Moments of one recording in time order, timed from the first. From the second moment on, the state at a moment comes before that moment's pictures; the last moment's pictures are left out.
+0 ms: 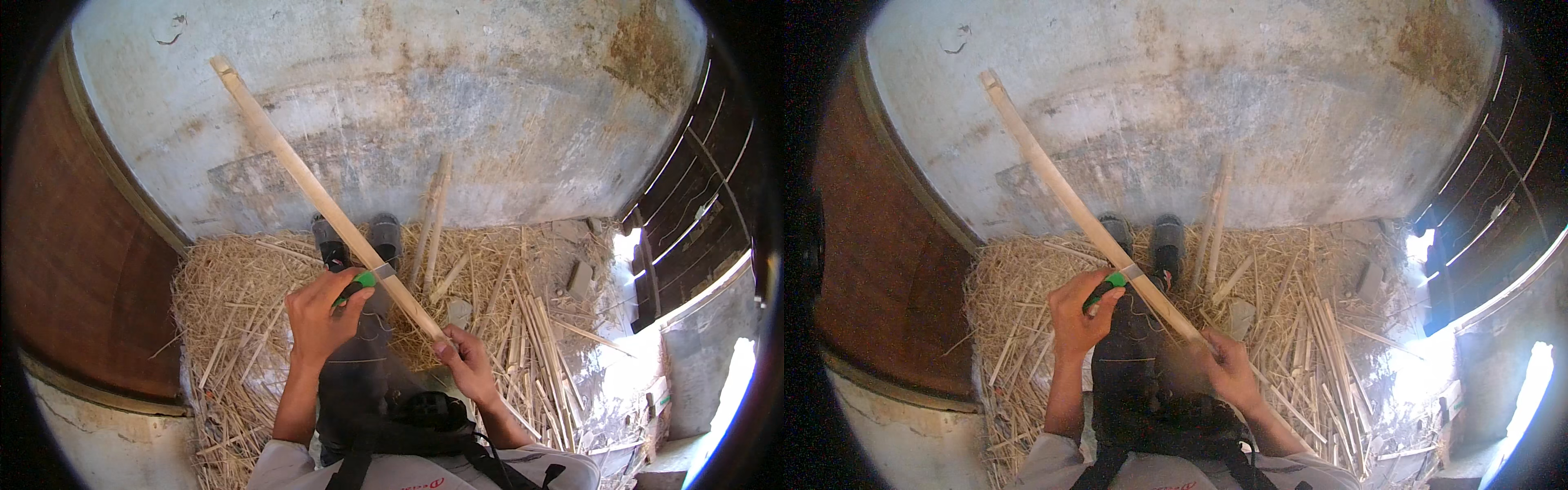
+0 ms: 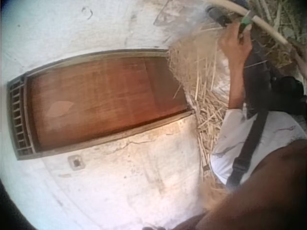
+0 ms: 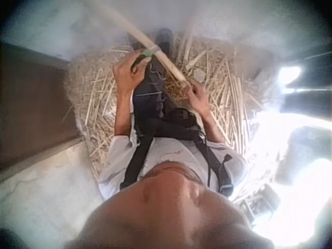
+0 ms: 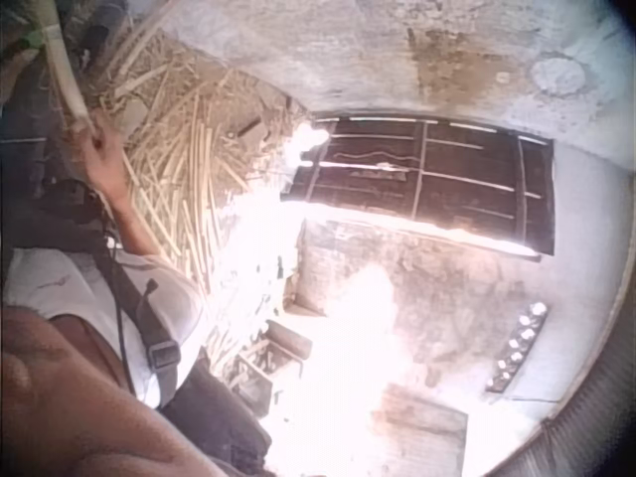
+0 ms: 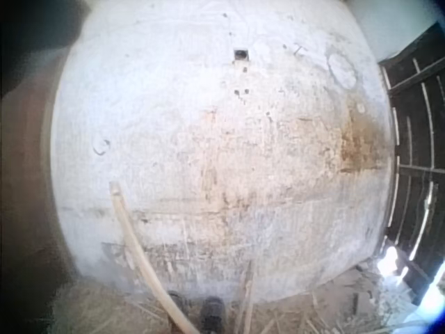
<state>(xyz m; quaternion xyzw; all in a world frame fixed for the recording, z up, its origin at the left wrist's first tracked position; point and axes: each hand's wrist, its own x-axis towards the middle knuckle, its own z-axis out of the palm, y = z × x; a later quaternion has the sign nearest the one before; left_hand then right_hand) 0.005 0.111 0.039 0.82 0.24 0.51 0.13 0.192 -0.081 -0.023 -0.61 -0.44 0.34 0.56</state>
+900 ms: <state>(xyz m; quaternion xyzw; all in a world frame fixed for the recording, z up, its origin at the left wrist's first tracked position) 0.027 0.089 0.027 0.74 0.26 0.57 0.26 0.174 -0.097 -0.042 -0.59 -0.34 0.42 0.60</state>
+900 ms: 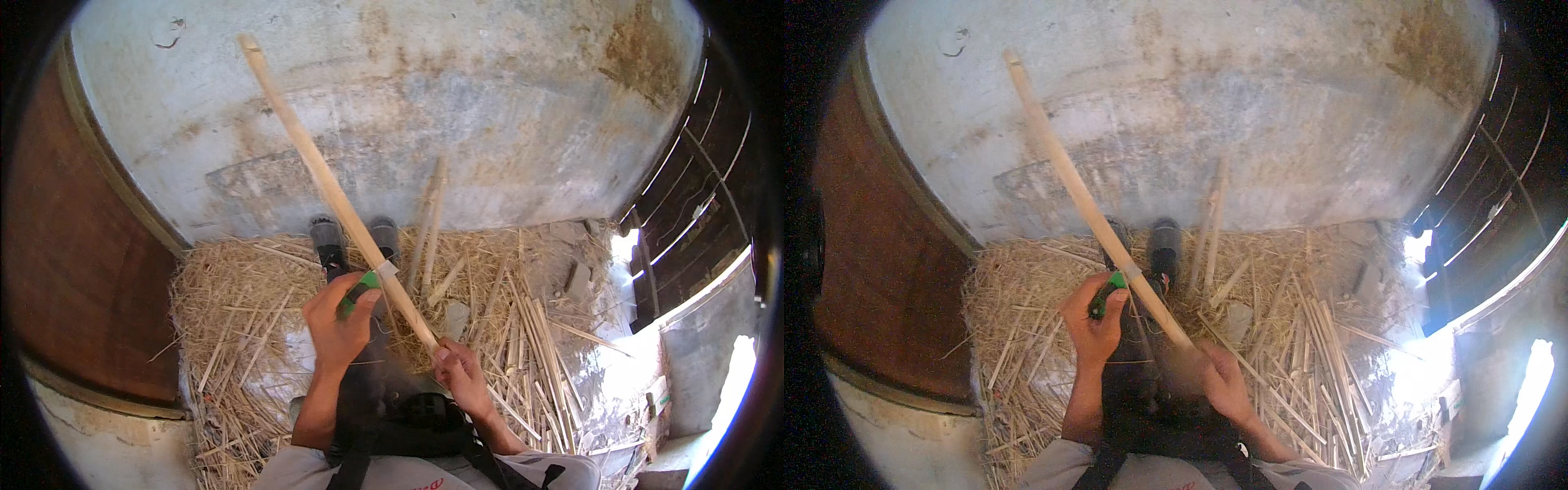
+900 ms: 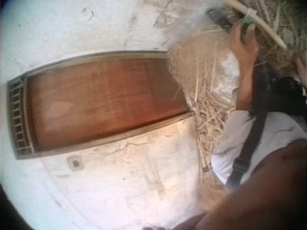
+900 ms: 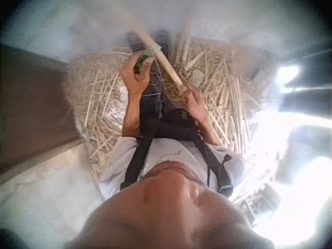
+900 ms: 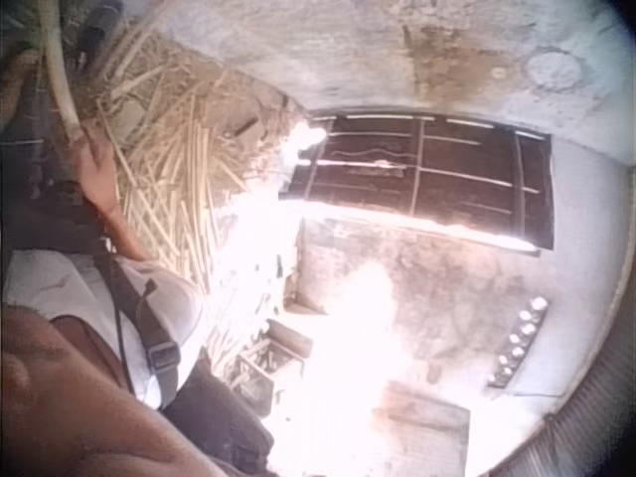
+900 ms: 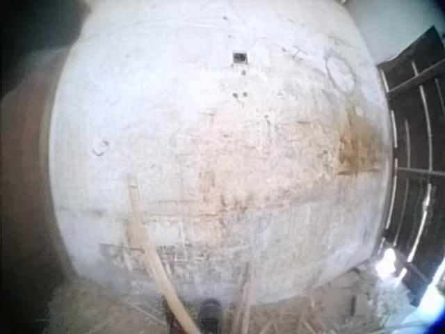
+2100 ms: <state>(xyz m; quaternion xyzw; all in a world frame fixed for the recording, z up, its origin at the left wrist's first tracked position) 0.027 0.095 0.006 0.68 0.31 0.49 0.44 0.196 -0.097 -0.021 -0.75 -0.42 0.16 0.48</state>
